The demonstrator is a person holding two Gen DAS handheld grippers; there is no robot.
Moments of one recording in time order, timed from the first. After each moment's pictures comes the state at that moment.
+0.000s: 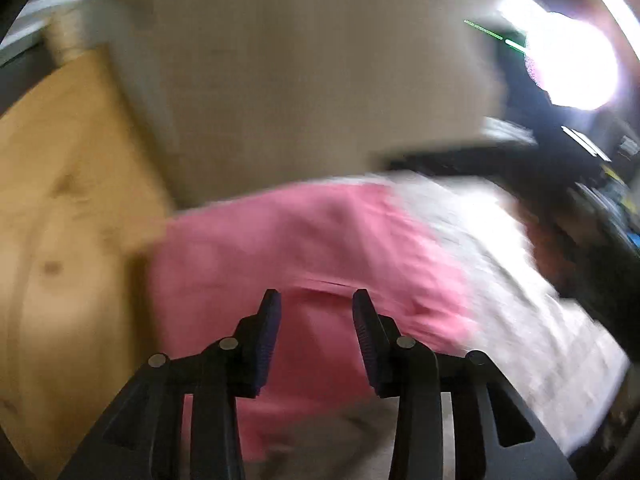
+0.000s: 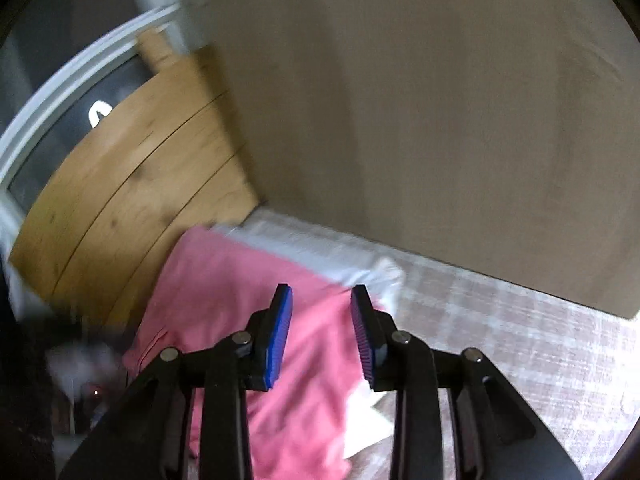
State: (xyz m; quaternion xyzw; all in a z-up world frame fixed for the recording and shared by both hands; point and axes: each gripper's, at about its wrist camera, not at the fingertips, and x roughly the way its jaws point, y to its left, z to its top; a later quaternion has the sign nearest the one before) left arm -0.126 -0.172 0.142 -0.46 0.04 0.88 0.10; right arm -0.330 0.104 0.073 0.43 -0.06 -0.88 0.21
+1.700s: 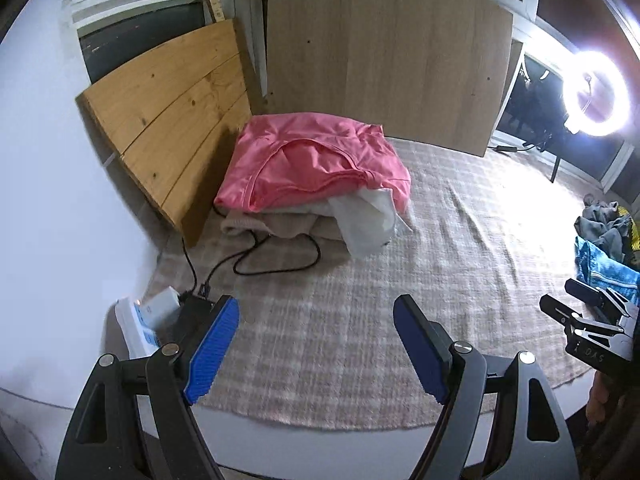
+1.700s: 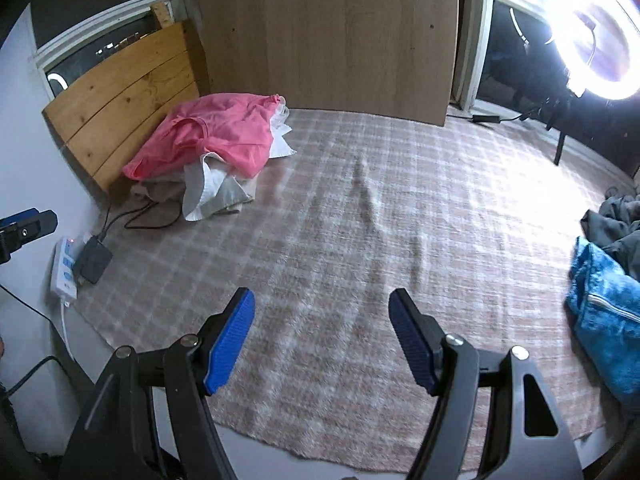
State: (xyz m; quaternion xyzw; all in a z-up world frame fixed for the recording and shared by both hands) left arm 0.133 -0.121 0.193 -0.46 -0.03 0.89 -0.02; right arm 0.026 0.187 0.080 0.45 -0.02 -0.89 0.02
